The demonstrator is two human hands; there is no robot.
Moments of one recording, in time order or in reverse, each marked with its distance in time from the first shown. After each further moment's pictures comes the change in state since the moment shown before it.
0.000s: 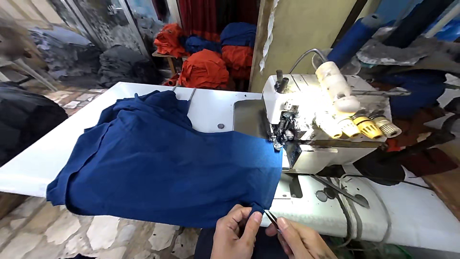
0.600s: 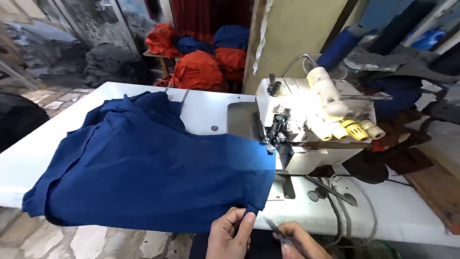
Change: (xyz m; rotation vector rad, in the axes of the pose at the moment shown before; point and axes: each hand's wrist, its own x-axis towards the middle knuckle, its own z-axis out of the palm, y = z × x) left_hand 0.003 -0.001 0.001 -0.068 -0.023 -0.068; right_hand -0.022 0.014 -0.012 0.133 -0.109 -0.150
